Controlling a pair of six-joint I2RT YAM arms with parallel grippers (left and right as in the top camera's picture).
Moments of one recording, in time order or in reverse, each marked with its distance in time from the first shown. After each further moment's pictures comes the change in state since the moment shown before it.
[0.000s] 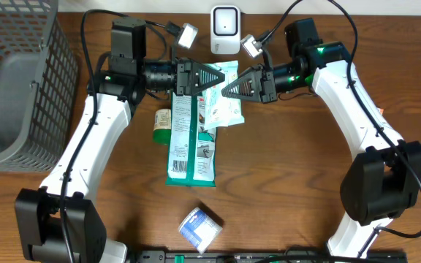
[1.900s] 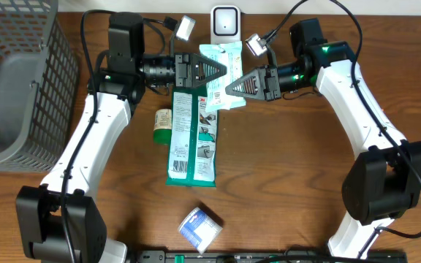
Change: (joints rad) left arm 0.009 0.010 0.000 0.129 0.028 -0.208; right arm -0.021 -0.002 -0.002 -0.048 -0.009 0.052
